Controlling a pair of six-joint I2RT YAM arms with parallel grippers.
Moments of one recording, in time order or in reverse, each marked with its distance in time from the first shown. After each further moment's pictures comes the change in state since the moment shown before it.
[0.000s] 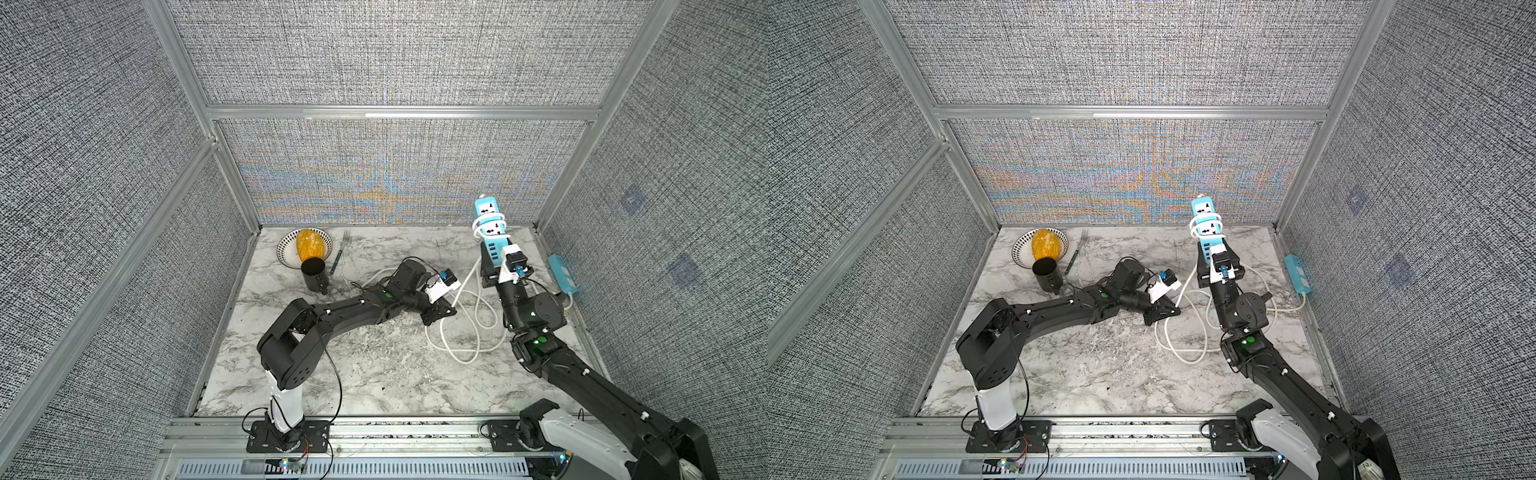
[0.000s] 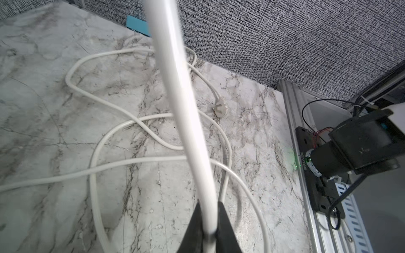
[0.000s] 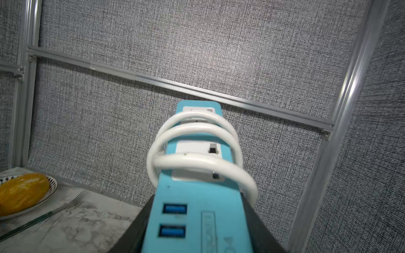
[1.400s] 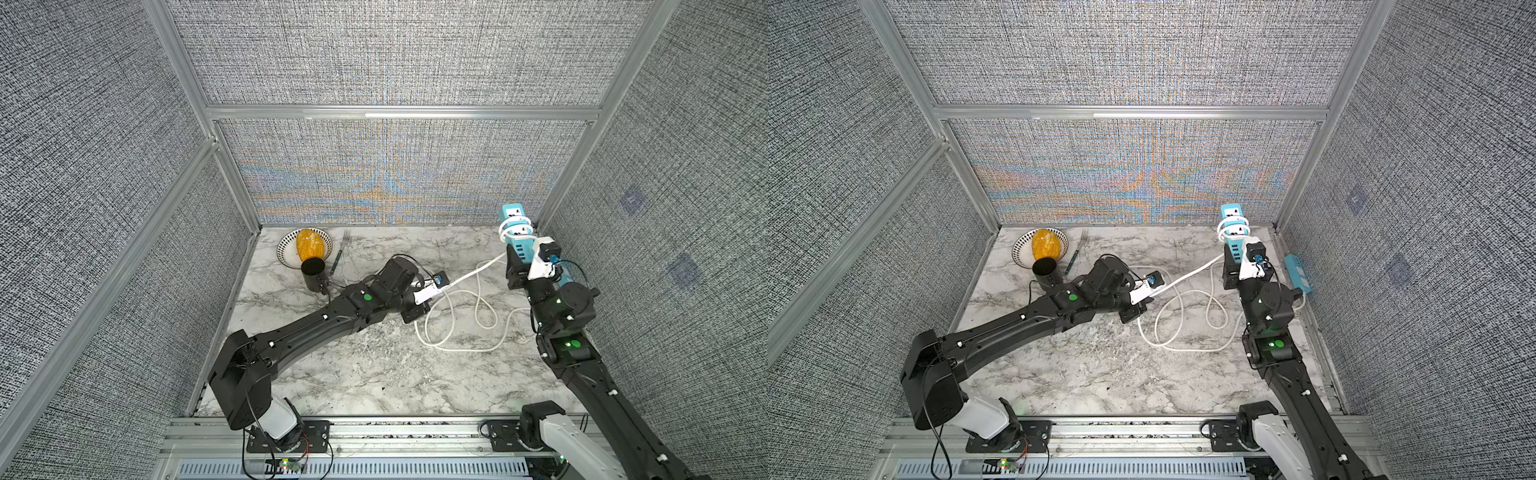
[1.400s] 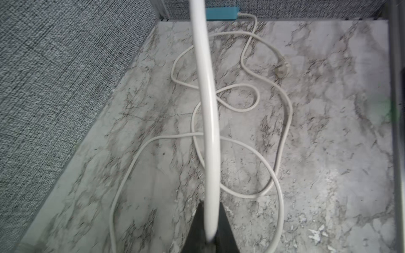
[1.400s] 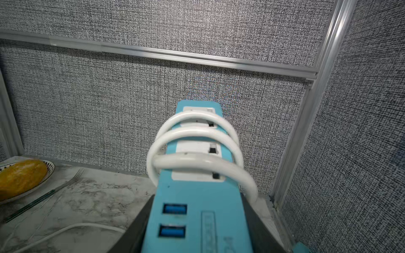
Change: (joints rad) left arm -0.041 -0.335 0.031 -0.438 -0.563 0.361; right arm -0.275 -0.161 0.081 -0.488 -0.211 0.205
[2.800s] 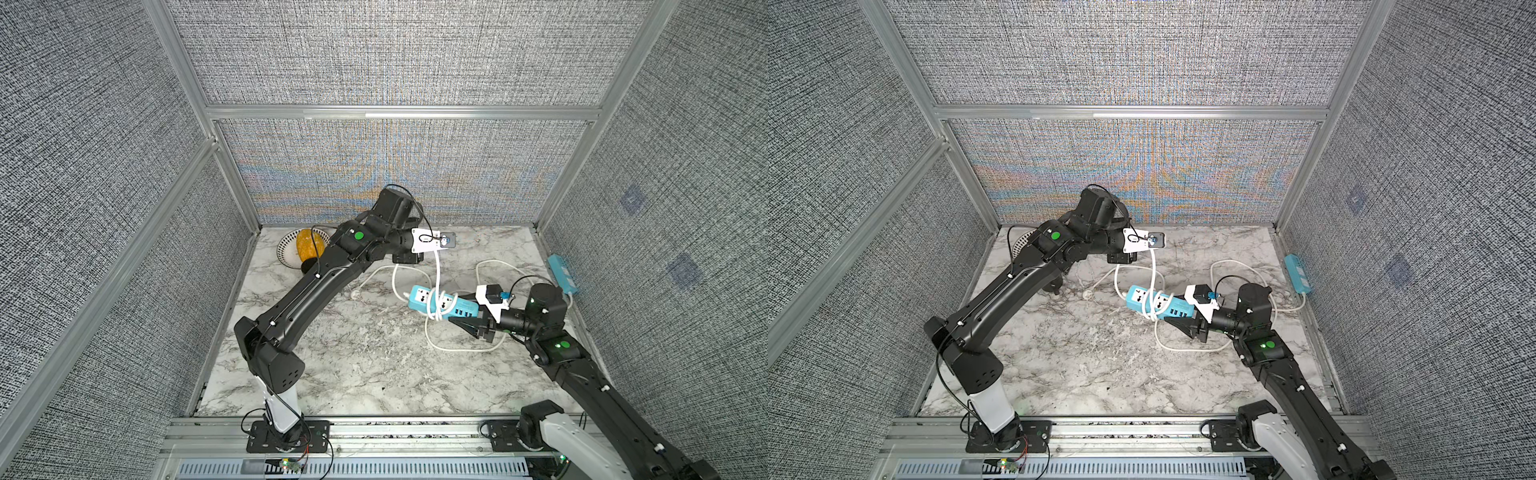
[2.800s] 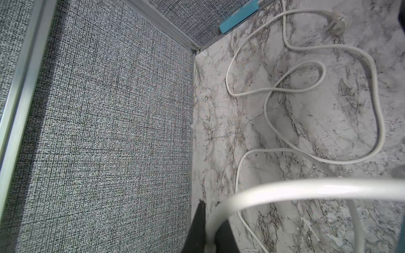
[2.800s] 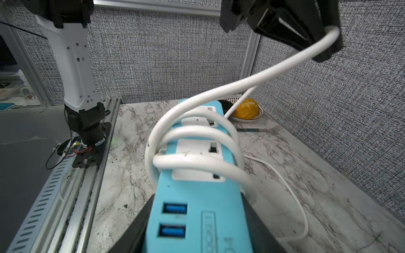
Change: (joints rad) left arm 0.131 0.271 0.796 -0.458 0.057 0.610; right arm 0.111 0.047 -0.067 -0.227 -1.062 -0.127
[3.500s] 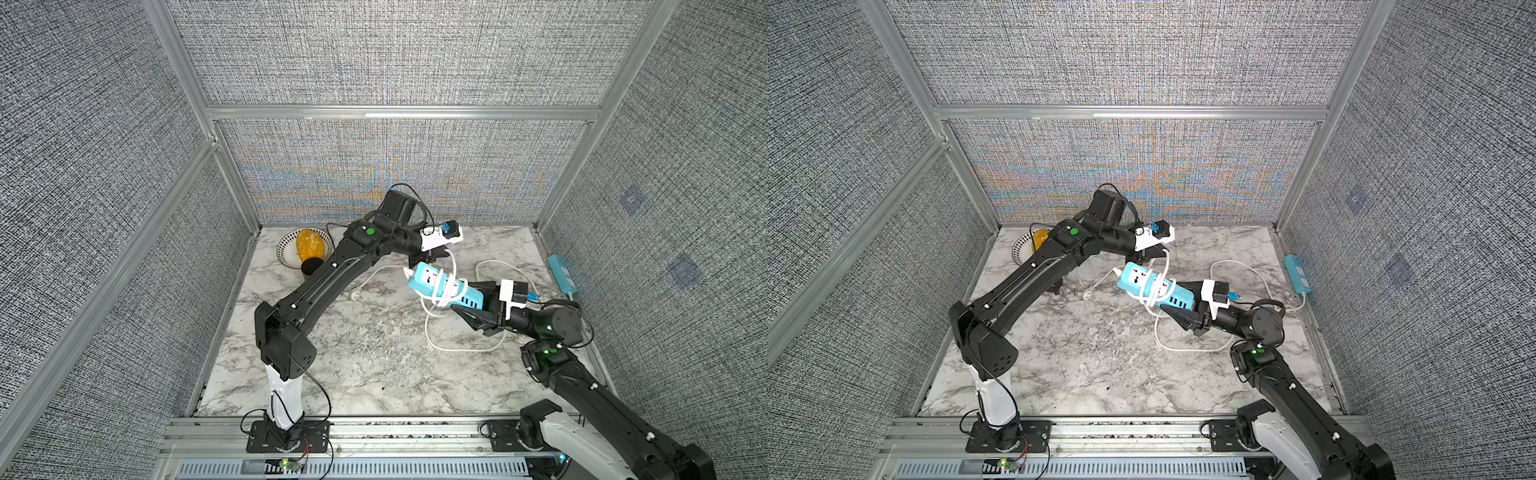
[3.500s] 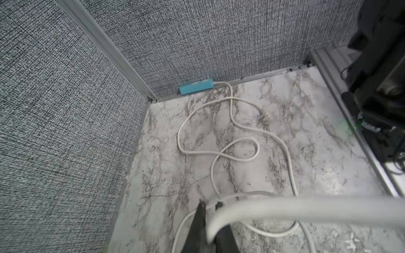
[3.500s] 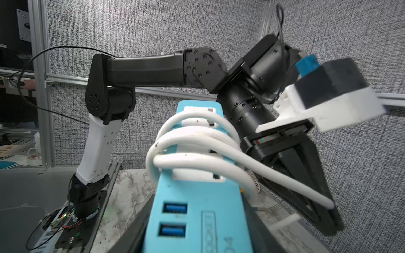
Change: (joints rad) left arm 0.052 0.097 -0.082 0.169 0.486 -0.347; right arm 0.077 0.008 -0.113 0.827 0.131 0.467
